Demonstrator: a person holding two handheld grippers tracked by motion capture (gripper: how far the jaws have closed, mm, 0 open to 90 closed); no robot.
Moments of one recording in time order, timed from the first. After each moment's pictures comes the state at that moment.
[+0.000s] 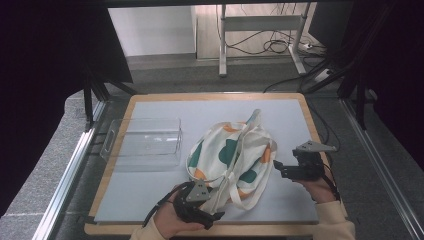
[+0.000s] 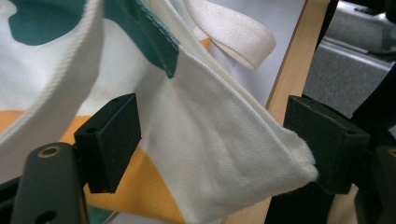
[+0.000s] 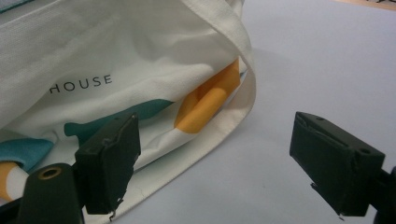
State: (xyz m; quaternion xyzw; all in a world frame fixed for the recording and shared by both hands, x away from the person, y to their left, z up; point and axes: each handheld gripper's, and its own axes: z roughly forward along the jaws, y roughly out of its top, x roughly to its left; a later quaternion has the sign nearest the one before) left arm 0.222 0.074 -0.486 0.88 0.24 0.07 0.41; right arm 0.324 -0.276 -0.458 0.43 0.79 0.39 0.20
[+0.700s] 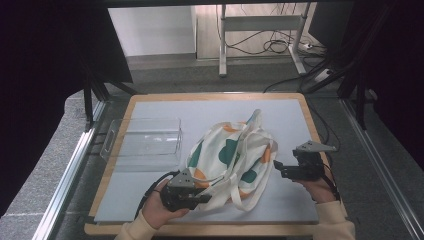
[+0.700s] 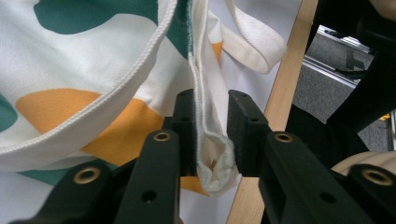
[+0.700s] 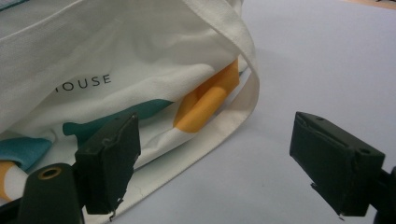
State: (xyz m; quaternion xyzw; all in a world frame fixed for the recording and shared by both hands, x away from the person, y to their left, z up) left arm 0.240 0.108 -0.480 0.86 0.26 0.02 0.43; right arm 0.324 -0.276 -0.459 0.43 0.79 0.38 0.21
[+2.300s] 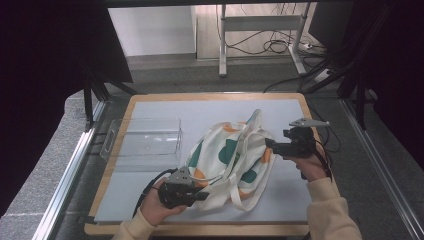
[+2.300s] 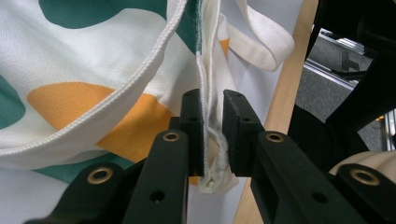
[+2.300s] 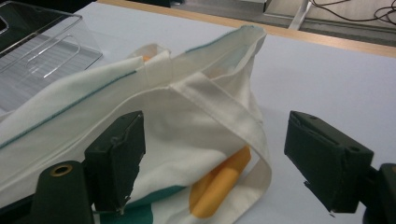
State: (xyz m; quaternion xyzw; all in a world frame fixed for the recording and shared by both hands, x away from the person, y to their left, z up) left arm 0.248 0.116 -0.483 0.86 0.25 0.01 0.44; right arm 0.366 -0.247 -0.415 0.44 0.77 0.42 0.19
